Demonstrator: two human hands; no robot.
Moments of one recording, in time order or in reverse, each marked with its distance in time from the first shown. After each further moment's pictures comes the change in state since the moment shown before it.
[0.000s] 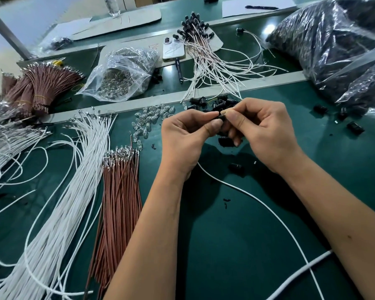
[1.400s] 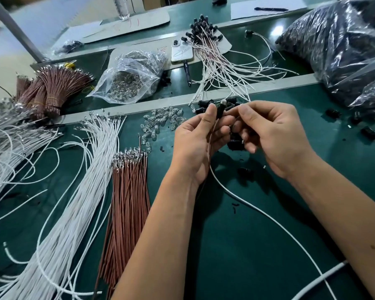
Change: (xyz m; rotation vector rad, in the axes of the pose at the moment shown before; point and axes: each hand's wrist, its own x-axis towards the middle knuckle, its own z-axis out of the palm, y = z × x) left_hand -0.001 0.016 0.011 -0.321 0.075 -0.412; right_hand 0.002 -0.009 0.006 0.209 0.051 0.208
